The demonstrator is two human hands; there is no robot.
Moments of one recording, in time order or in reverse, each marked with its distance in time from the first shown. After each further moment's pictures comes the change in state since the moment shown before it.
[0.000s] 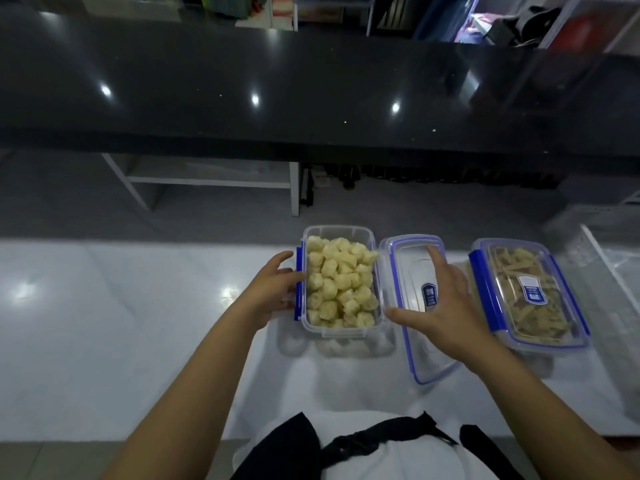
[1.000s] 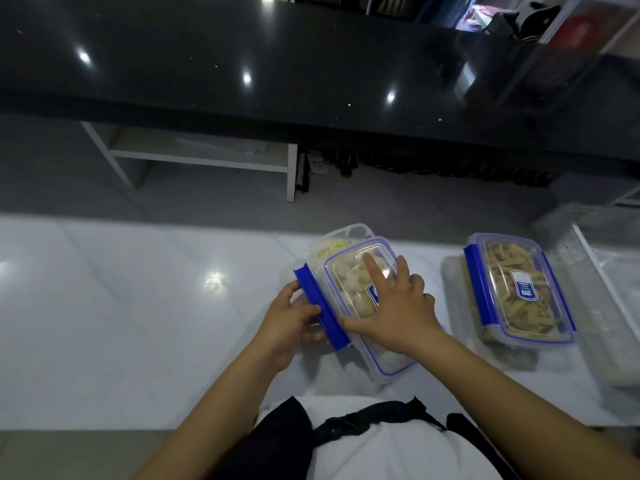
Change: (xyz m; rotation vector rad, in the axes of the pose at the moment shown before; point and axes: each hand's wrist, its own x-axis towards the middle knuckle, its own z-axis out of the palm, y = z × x) left_hand -0.027 -0.066 0.043 -0.332 -0.054 -0.010; right_hand 0.017 -0.010 0.065 -0.577 -0.110 -0.053
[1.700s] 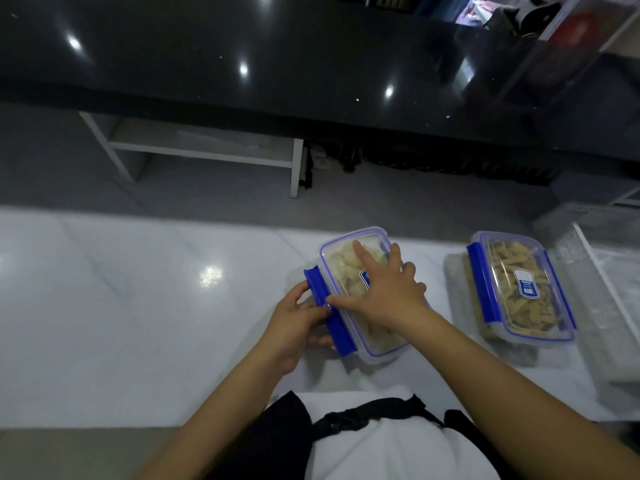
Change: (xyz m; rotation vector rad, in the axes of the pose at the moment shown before) left_hand -0.006 -0.003 -0.003 -0.003 -0.065 0.012; right_hand 0.022 -0.026 -0.009 -0.016 -0.071 0.067
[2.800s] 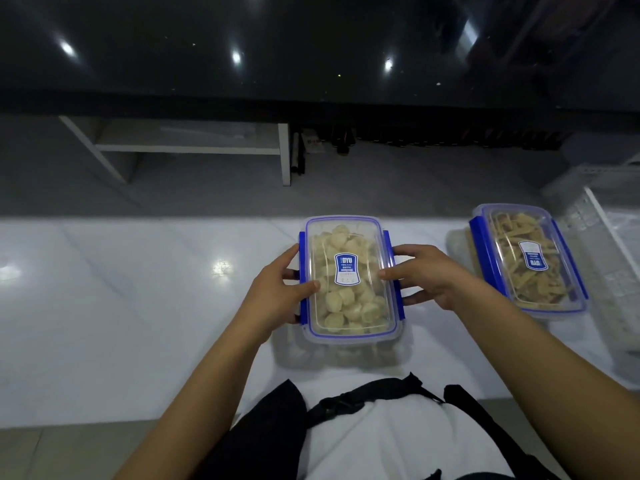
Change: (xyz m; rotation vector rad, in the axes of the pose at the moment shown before) left_hand 0.001 0.041 -0.011 0.577 0.129 0.057; right_hand 0.003 0.058 -0.030 1.010 -0.280 0.270
